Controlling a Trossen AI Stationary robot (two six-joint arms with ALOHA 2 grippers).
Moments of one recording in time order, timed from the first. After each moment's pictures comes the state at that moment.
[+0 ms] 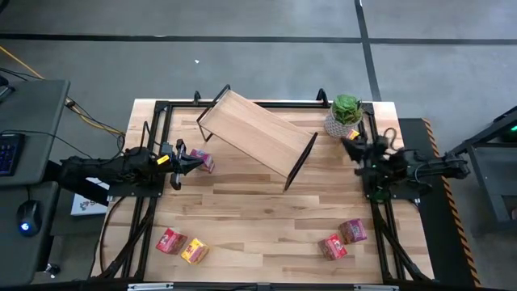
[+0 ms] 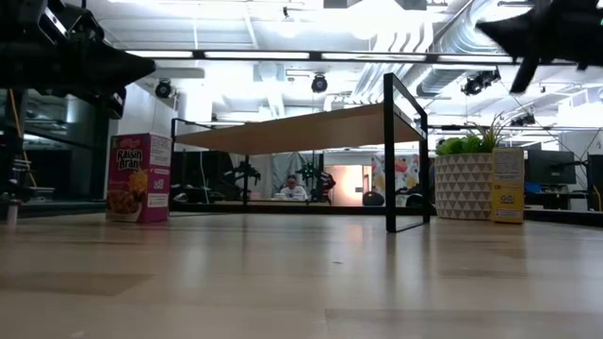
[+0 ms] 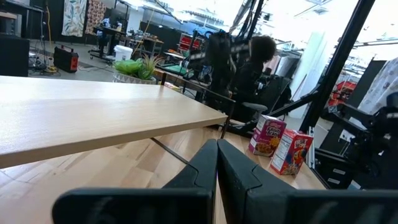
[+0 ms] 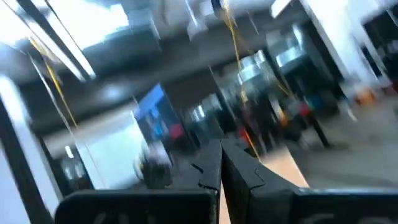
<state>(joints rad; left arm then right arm) -0.01 0.03 0.01 0.09 -0.12 -0.26 0.12 0.07 0.01 0.59 0.48 0.21</state>
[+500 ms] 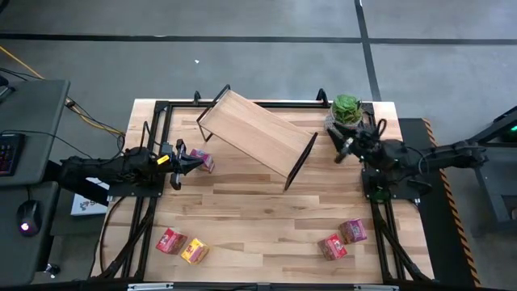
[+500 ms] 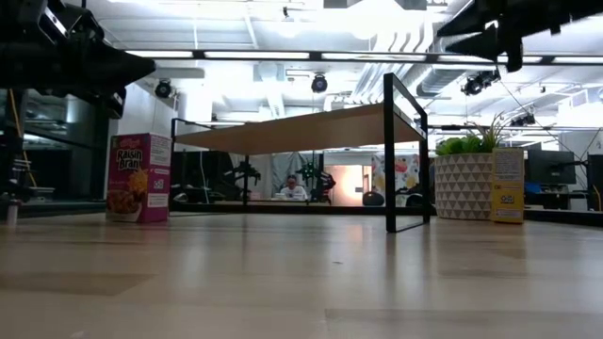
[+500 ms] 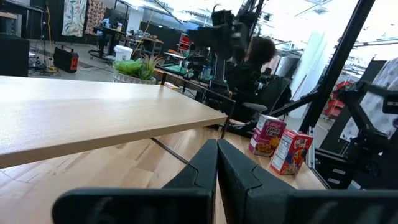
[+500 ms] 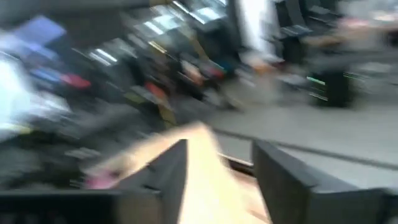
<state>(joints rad) -0.01 0.03 0.01 0.09 -0.12 -0.26 0.12 0.54 0.44 0.11 0.87 0.26</state>
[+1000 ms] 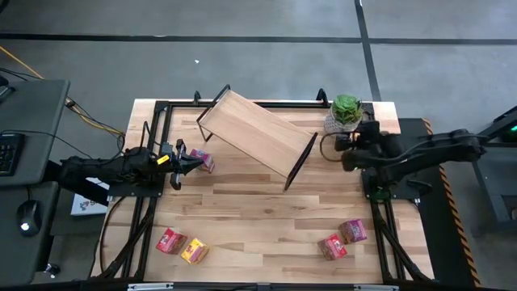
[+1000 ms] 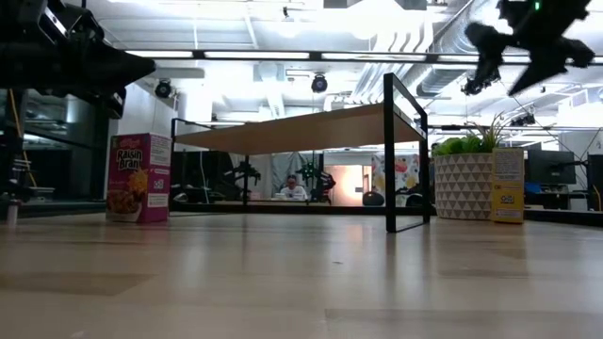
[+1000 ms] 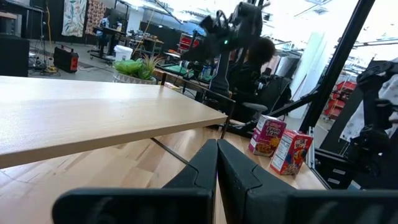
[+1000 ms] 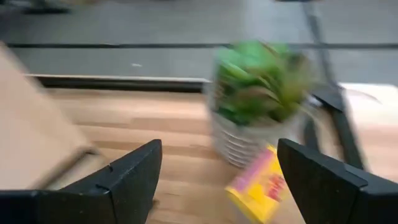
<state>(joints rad) -0.01 0.03 0.01 0.09 -0.12 -0.26 0.12 0.96 0.89 -1.38 0.96 1.56</state>
